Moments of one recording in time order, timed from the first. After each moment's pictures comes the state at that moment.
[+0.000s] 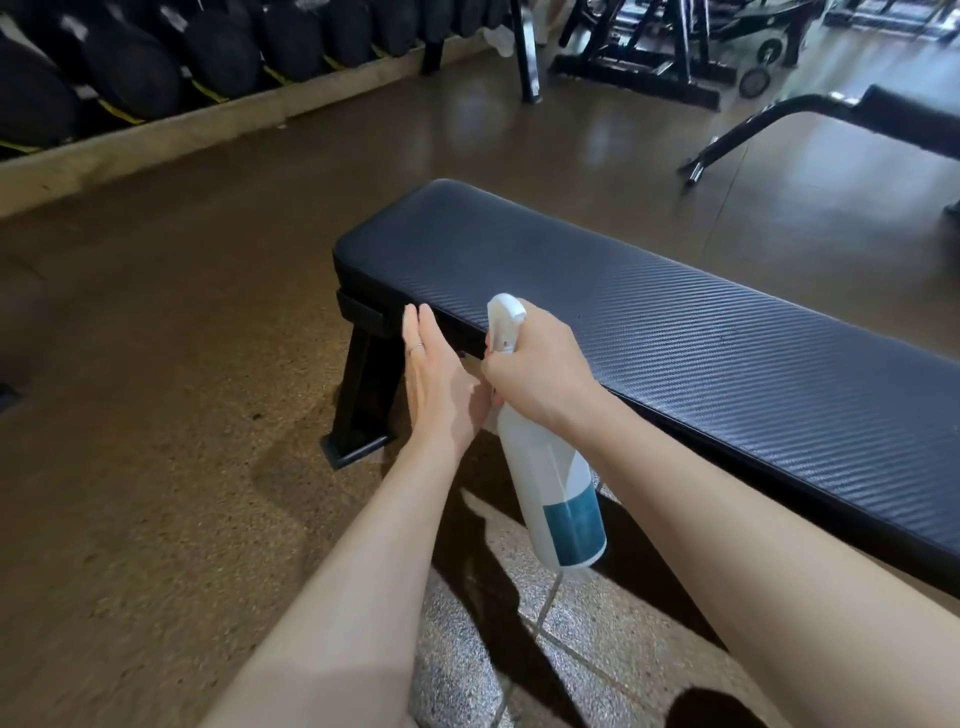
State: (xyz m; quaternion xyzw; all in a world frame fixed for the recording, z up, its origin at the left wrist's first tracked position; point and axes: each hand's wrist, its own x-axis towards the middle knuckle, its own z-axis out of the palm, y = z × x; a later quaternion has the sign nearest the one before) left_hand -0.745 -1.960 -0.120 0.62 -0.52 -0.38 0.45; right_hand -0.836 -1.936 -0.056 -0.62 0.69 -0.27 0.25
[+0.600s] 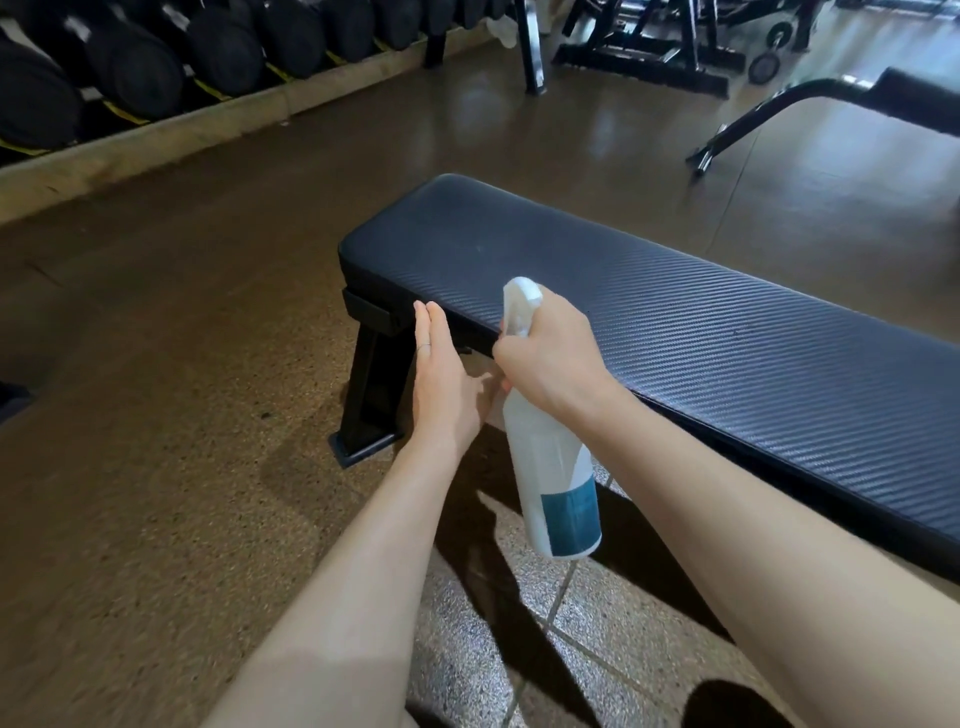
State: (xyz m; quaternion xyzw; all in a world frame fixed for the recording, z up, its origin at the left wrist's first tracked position) left_hand -0.736 -1.967 -0.133 0.61 -0.57 -0.37 0.41; right_hand -0.835 -1.940 -0.050 -0.59 0.70 -0.30 0.25
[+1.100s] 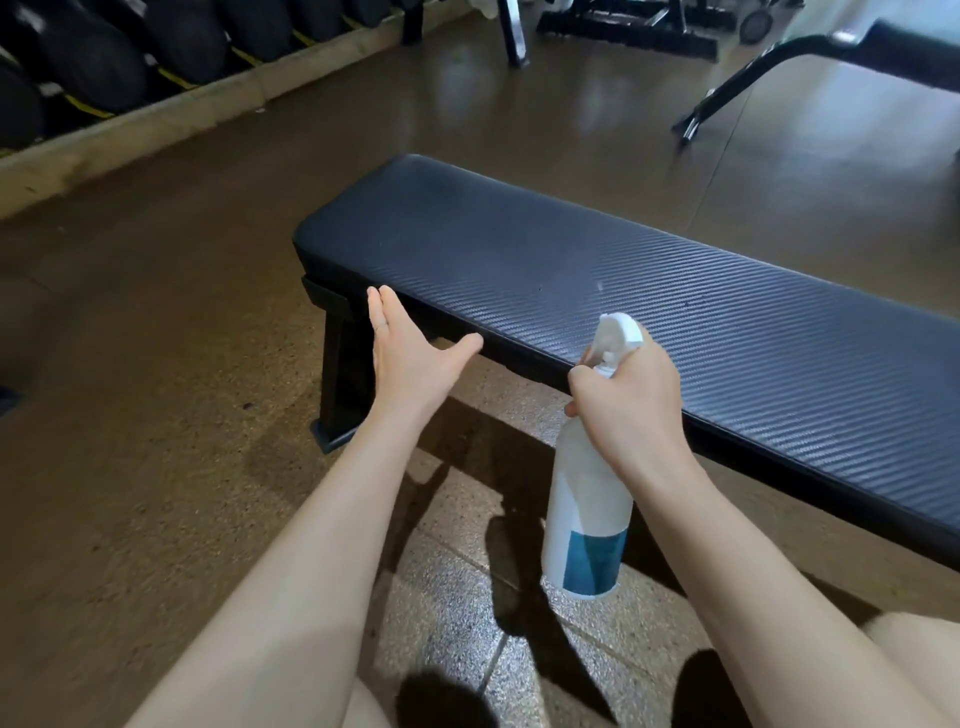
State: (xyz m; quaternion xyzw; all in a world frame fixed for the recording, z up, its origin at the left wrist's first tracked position) left_hand -0.751 -1.963 -0.120 0.68 -0.58 -0.30 0.34; right_hand -0.920 -1.873 -0.083 -0.45 0.76 -0.41 0.23
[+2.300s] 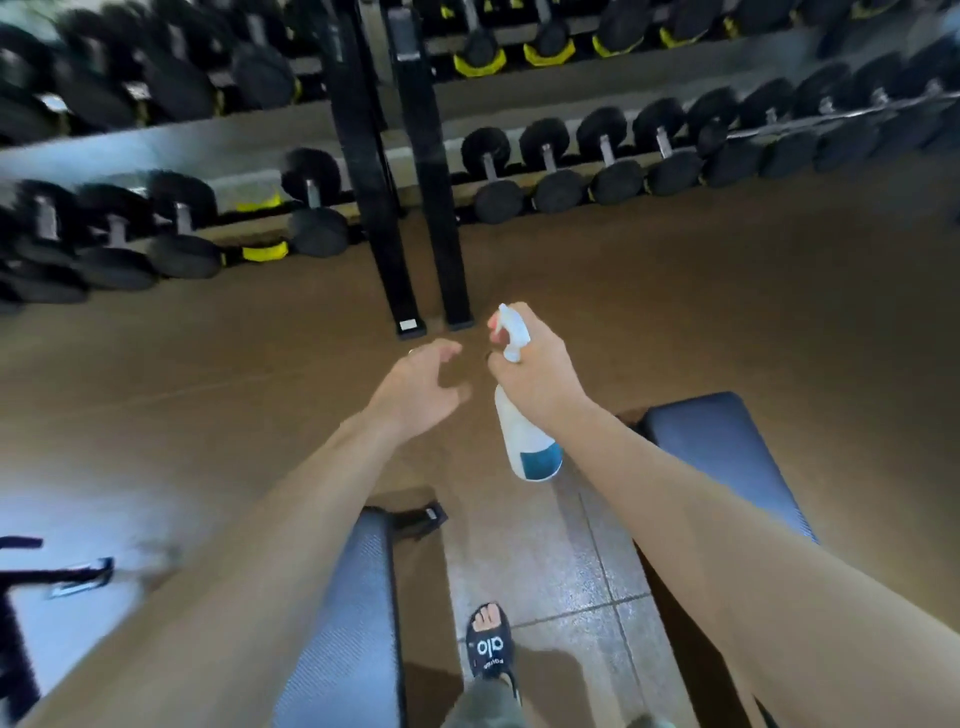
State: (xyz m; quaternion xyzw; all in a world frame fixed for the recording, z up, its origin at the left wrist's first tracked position) left_hand -0.380 -1.734 0.515 0.84 -0.40 -0.30 0.20; right_hand -0.511 -1.840 0.536 -0.77 0.37 -0.14 0.50
